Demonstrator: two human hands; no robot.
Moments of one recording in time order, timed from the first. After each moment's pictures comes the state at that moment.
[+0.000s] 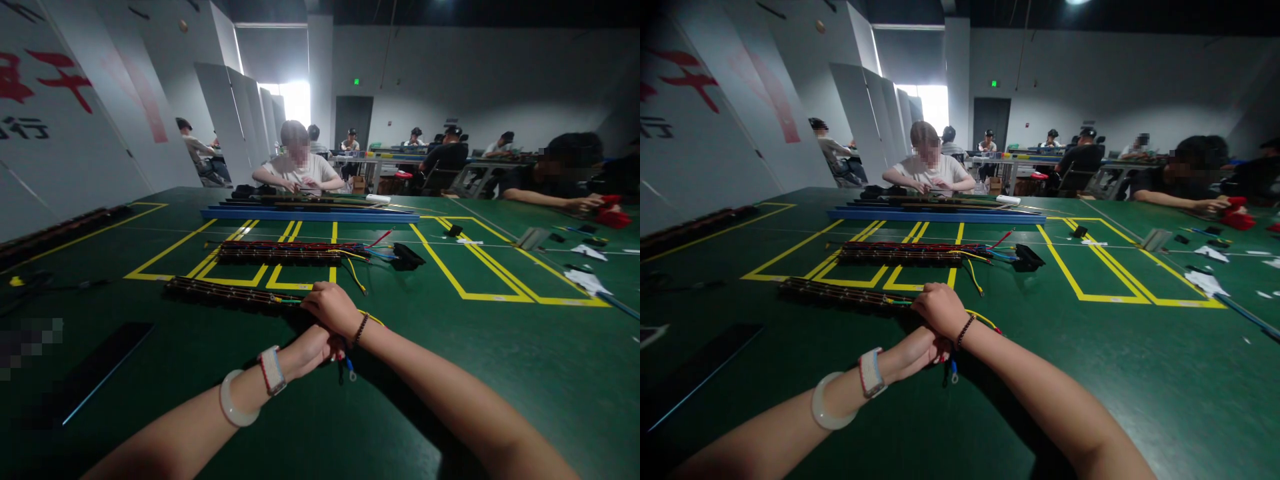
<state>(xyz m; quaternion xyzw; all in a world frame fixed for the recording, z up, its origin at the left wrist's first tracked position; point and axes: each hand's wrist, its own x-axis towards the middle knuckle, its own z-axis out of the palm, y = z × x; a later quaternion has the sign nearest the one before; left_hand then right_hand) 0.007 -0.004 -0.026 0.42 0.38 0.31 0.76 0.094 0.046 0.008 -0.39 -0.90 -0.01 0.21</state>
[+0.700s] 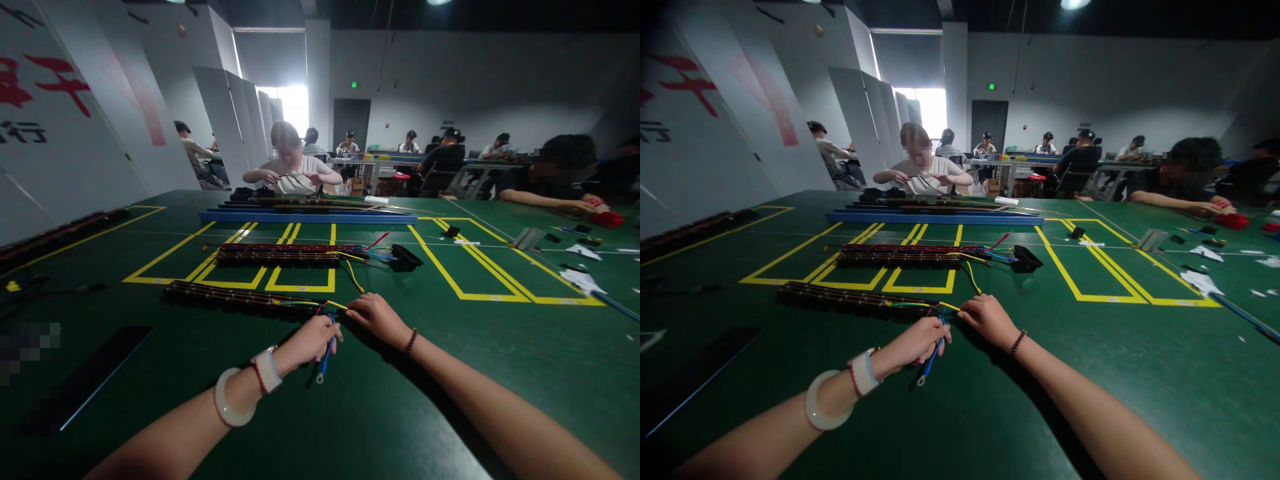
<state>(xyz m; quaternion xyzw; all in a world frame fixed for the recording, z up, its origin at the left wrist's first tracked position) -0.004 0.005 -0.010 0.65 0.48 0.17 0.56 0.189 0.033 -0.015 -0.43 -0.87 0.09 0.24</state>
